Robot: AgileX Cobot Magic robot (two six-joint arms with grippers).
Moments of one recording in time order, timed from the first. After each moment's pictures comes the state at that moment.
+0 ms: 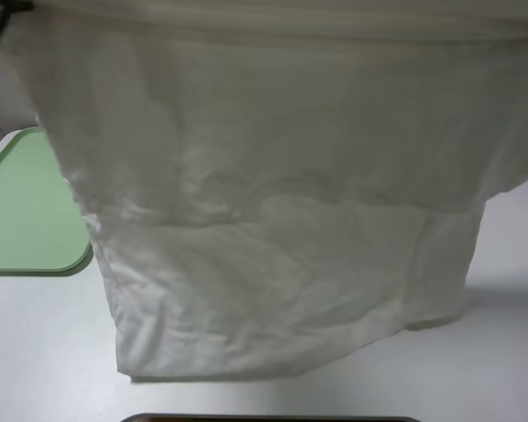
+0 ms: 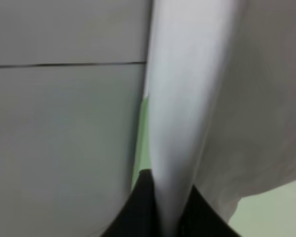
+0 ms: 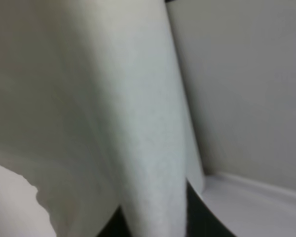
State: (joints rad) left arm -0.70 1.19 -1.32 0.55 1.01 0.66; right arm 0.39 1.11 -1.17 -0.33 0.95 -0.80
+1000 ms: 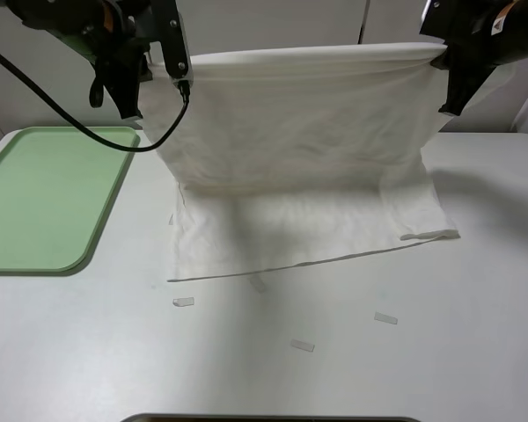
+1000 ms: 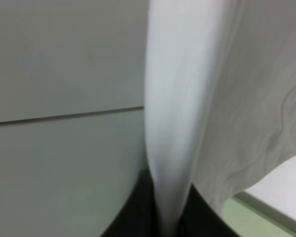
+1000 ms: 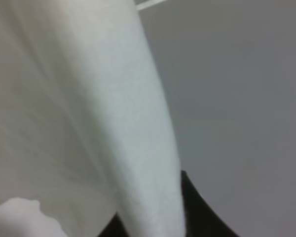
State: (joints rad) left arm -0.39 1.76 -1.32 0.63 0.35 0.57; right arm 0.09 1.69 -1.17 -0.37 0.08 -0.80
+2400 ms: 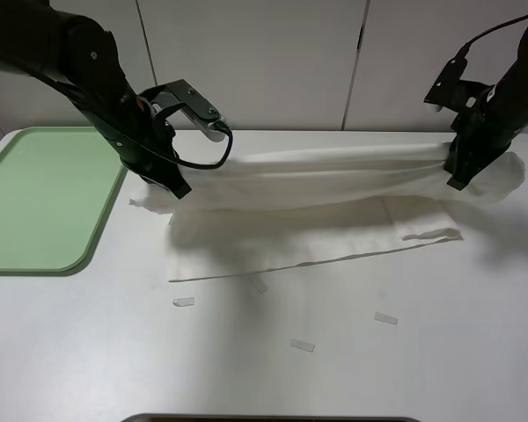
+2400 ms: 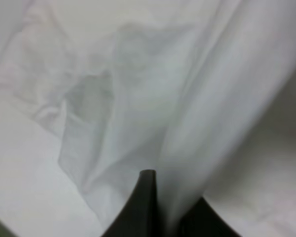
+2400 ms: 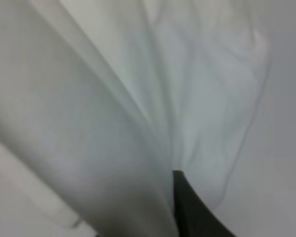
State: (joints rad) left arm -0.43 1.84 -1.18 0.05 0.50 0.45; right arm 0.03 1.82 -1.16 -0.12 0.56 -0.78
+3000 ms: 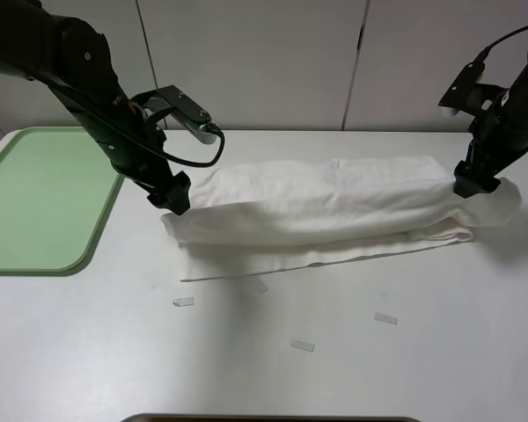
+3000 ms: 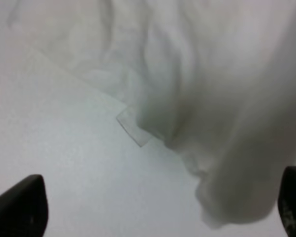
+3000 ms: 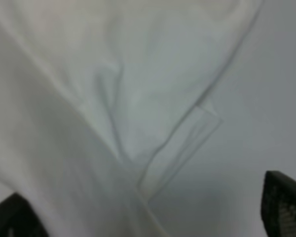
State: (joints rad) left arm -0.41 1.84 -1.17 0.01 0.52 0.44; right arm 0.01 1.82 -1.16 -0.20 0.62 -0.69
